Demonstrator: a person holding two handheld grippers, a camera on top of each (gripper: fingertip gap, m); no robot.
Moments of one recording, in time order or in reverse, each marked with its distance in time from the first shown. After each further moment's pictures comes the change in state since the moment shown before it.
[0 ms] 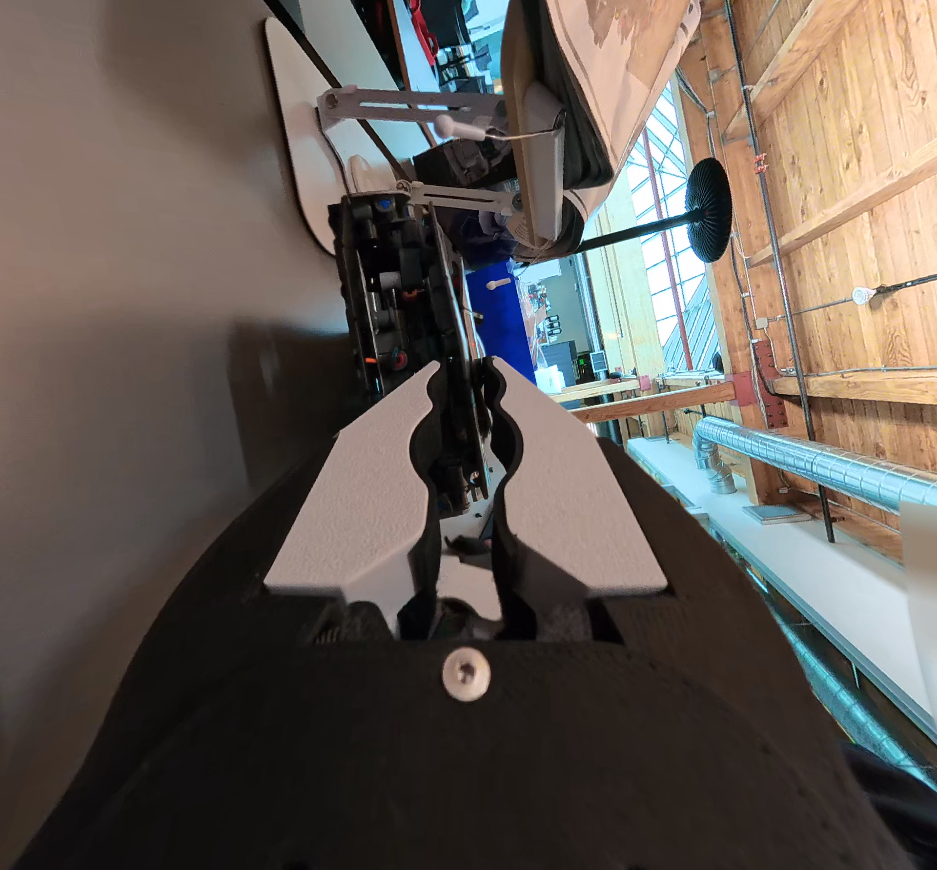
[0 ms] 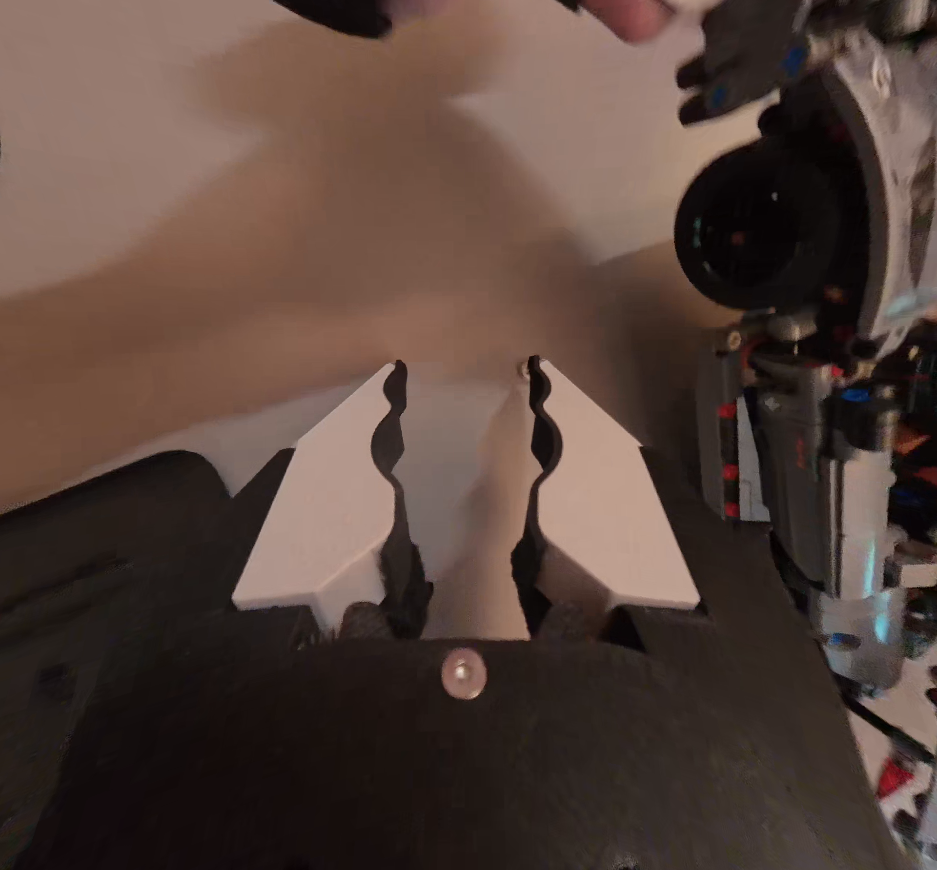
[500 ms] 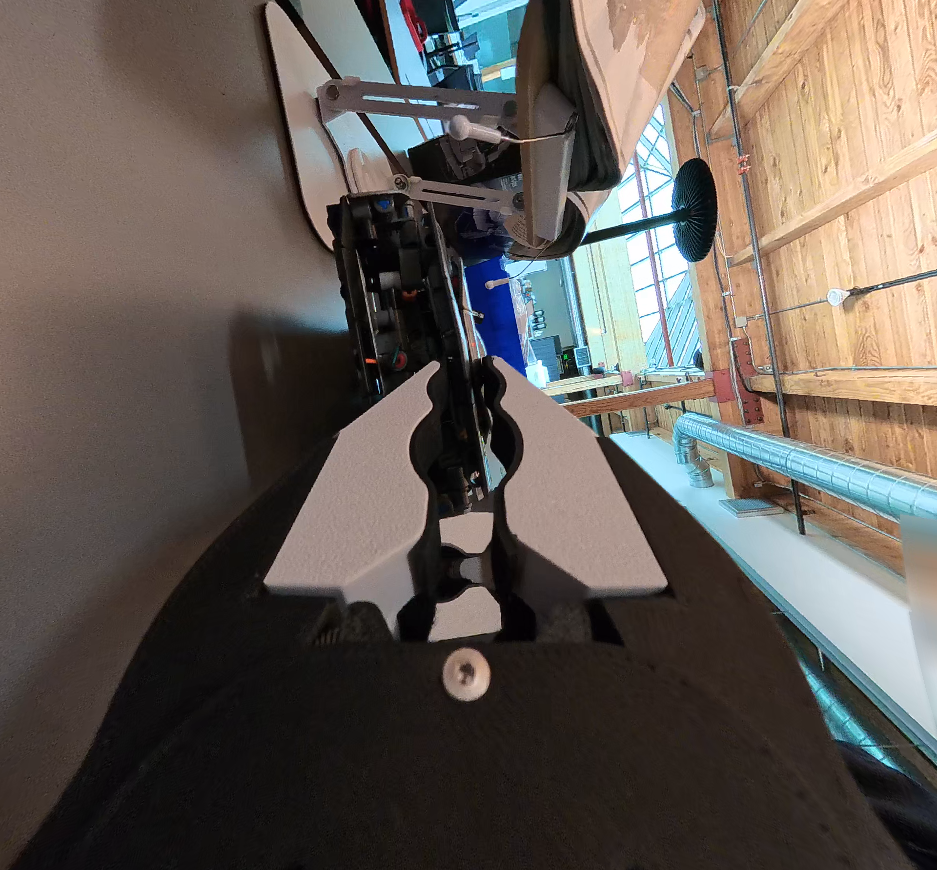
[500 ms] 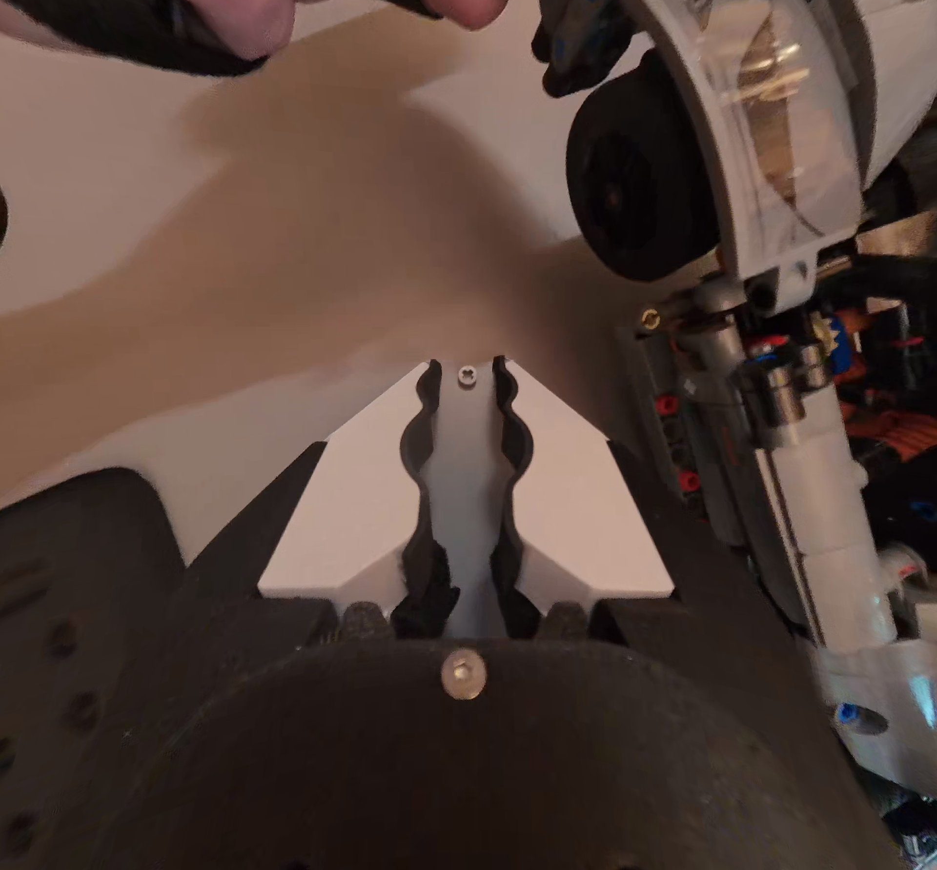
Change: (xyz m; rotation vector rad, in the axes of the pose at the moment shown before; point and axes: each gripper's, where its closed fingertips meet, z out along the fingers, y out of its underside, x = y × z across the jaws) left arm -0.009 -0.002 0.005 -0.016 0.029 -0.030; right arm 0.026 0.004 0.012 0.070 -0.145 0.154
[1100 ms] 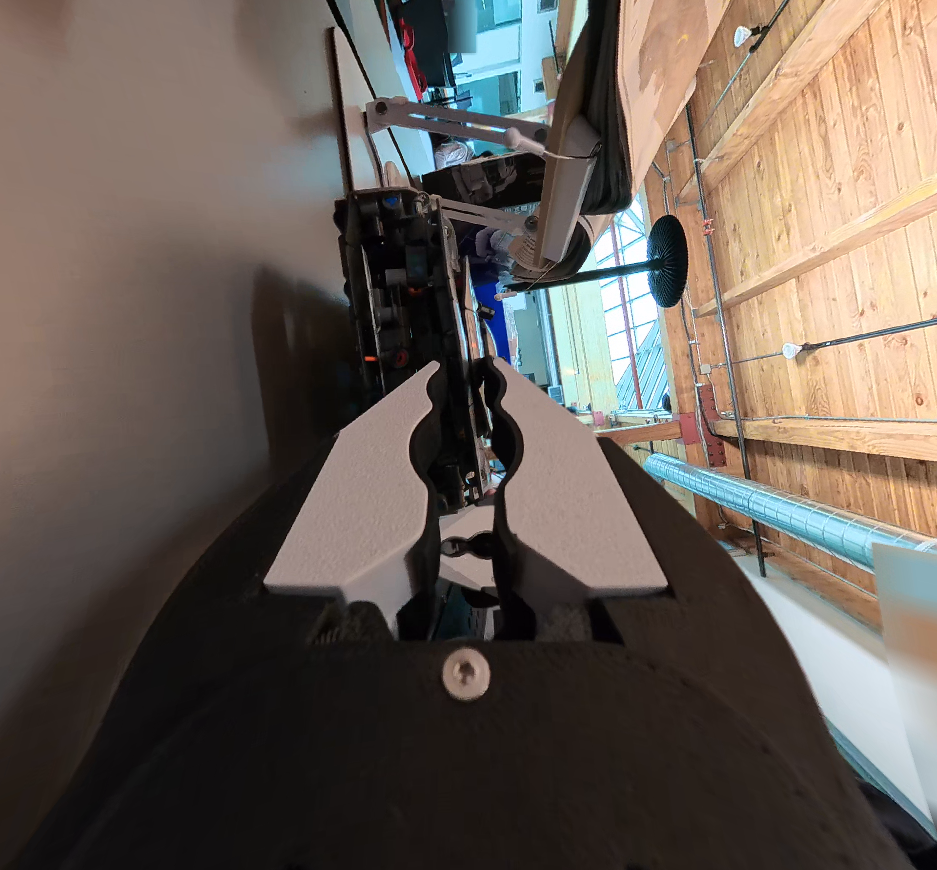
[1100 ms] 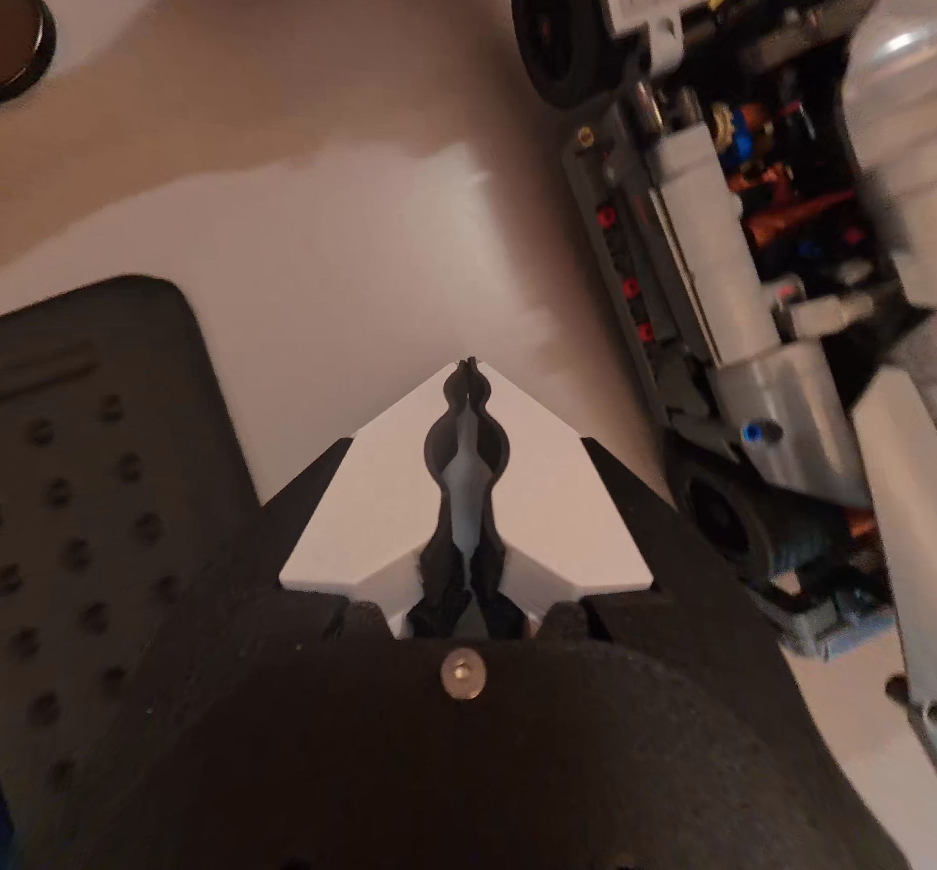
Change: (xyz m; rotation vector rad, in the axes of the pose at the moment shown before) left arm -0.026 0.009 -0.030 0.086 0.026 -0.082; right arm -0.003 0.046 -0.041 -0.085 -0.082 -0.054
